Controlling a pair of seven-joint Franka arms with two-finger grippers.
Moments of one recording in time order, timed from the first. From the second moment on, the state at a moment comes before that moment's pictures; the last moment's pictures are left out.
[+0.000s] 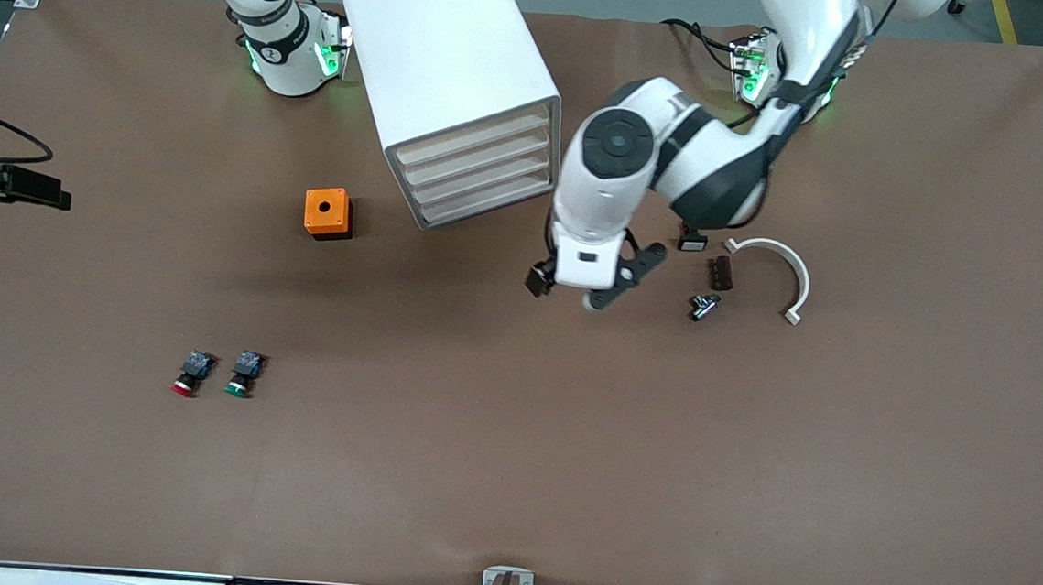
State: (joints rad) left arm -0.56 0.46 -0.13 -1.49 -0.01 2.00 -1.45; right arm -0.14 0.27 0.05 -1.24 -0.04 1.26 -0.13
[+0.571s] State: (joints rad) left arm -0.31 0.24 -0.13 -1.48 -0.01 1.80 -1.15; right arm -0.14 0.23 0.06 -1.22 -0.02 1.21 -0.13
